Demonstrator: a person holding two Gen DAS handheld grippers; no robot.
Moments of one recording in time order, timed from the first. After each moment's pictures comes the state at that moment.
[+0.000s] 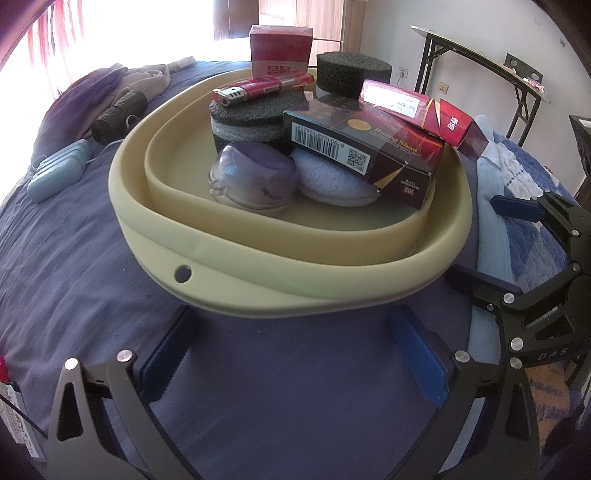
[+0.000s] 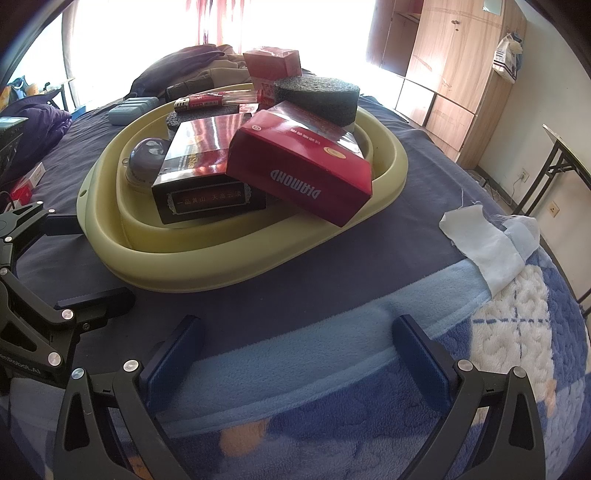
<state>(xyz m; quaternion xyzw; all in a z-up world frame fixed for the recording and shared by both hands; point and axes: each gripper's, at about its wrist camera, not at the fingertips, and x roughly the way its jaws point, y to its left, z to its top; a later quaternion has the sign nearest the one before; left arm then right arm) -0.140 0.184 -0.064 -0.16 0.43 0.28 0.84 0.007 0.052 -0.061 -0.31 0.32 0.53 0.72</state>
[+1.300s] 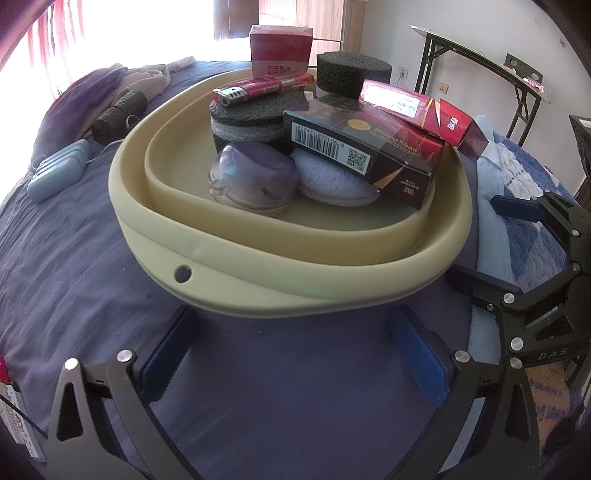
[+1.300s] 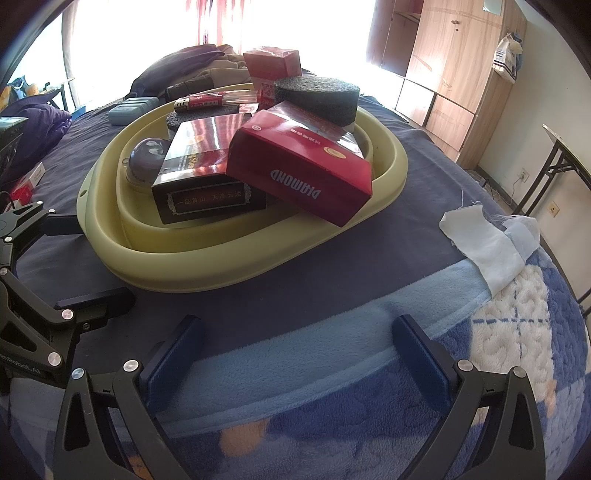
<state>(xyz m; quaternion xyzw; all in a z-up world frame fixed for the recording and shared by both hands) -0.139 0.184 -0.065 -0.16 0.43 0.28 0.84 0.007 0.053 -0.061 -0.31 0.32 0.53 0.72</state>
